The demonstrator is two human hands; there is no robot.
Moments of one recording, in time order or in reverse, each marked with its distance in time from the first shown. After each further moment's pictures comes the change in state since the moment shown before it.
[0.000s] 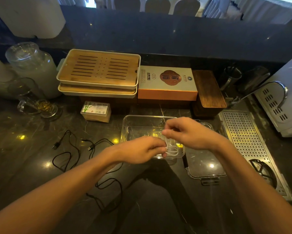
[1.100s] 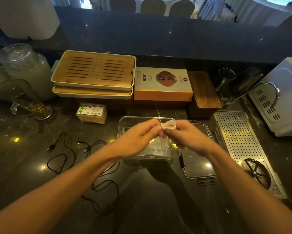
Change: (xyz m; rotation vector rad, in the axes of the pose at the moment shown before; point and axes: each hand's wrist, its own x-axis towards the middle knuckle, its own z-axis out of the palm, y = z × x) left_hand -0.003 0.016 -0.013 -0.301 0.352 0.036; right_hand 0.002 0.032 0.019 0.582 0.091 0.062
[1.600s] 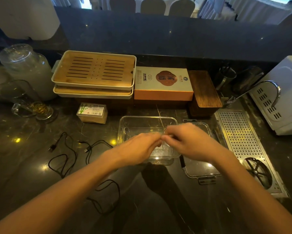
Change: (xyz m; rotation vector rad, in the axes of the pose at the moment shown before) left_hand 0.000 -0.020 0.018 0.466 -0.156 -0.031; right_hand -0.022 -0.029 0.013 -0.820 0.002 -0.099
